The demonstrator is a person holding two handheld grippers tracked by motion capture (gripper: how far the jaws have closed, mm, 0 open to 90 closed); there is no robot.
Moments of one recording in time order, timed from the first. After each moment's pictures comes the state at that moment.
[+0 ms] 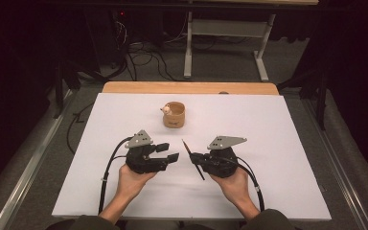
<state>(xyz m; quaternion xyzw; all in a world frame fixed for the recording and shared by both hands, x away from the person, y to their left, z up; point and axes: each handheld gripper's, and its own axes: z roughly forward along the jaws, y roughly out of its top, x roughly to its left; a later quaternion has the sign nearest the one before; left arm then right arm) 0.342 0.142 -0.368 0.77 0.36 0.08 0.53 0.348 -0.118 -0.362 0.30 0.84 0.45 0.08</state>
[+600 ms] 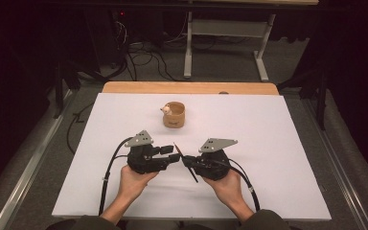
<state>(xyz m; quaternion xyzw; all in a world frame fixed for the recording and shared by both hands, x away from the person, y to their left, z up) 0.341 0.139 -0.369 0.76 0.34 0.06 0.54 0.343 -0.099 -0.366 0.27 0.85 0.45 0.07</state>
